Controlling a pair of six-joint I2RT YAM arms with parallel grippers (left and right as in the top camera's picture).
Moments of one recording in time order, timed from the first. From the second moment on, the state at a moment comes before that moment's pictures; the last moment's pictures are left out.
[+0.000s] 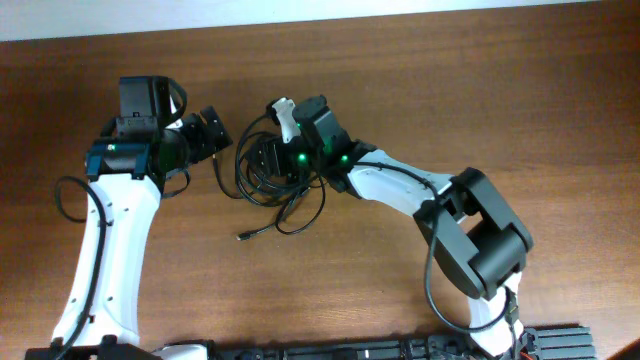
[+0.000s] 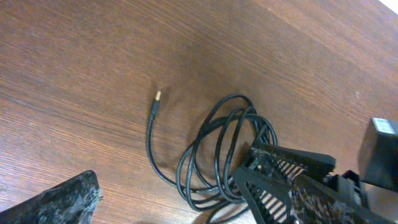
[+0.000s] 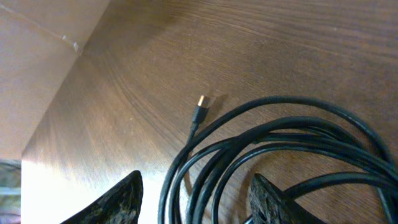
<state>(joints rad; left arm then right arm) -0.02 1.47 1.32 -0.87 0.07 -0.47 0.64 2.07 1.29 0.18 -0.48 0.47</state>
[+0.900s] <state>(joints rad) -0.02 1.47 1.32 -0.93 -0.01 -0.52 0.69 2.14 1.30 -0.01 -0.38 0.46</state>
